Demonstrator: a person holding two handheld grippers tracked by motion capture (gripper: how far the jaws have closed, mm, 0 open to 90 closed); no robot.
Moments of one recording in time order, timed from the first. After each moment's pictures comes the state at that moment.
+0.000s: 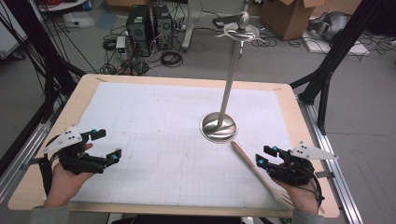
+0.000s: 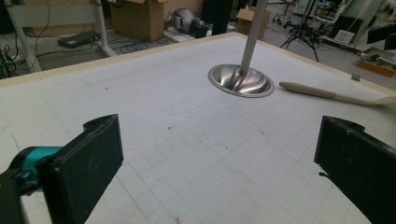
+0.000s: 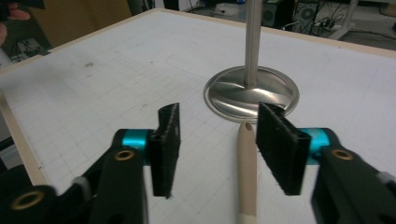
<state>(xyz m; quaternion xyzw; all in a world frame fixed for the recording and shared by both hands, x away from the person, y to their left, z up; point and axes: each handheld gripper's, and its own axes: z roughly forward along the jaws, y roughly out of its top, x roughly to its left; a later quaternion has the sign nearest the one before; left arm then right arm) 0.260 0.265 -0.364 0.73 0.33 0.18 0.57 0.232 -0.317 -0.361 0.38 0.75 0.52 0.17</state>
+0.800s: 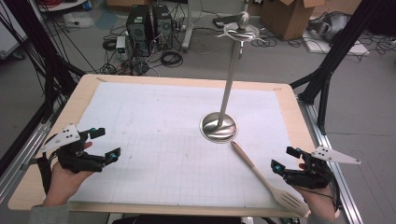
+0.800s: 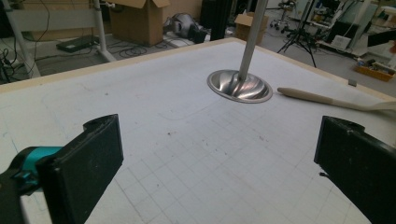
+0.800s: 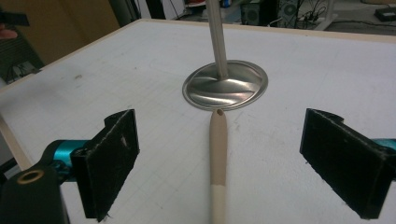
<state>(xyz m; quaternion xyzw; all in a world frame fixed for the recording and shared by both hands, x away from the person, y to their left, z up) 0.262 0.266 -0.362 0.72 0.33 0.18 0.58 0.226 -0.358 -0.367 0.42 0.72 0.53 0.16</state>
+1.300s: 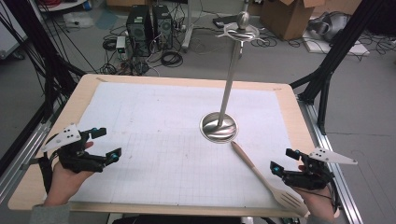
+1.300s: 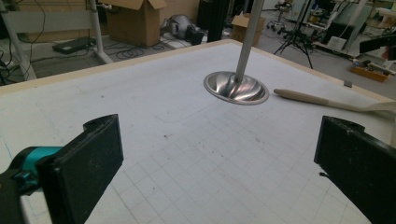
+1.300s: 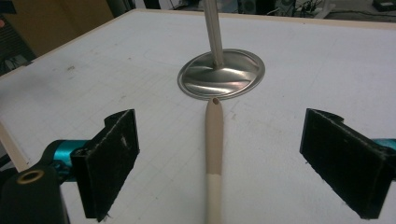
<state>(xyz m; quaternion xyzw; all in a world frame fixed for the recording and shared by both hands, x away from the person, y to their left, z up) 0.261 0.266 -0.360 0.72 0.32 0.18 0.58 0.227 -0.360 -0.374 0.43 0.72 0.52 0.16</state>
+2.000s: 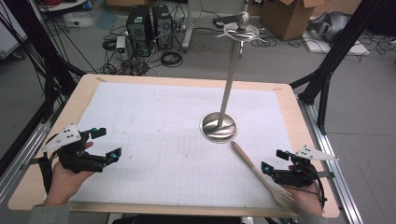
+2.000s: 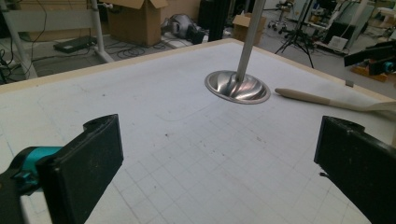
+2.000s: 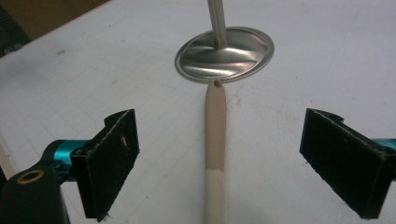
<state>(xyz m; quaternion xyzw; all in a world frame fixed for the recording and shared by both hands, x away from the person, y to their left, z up) 0.261 0.268 -0.361 0.72 0.33 0.18 0.58 0.245 -0.344 -0.403 0.44 0.74 0.49 0.14</state>
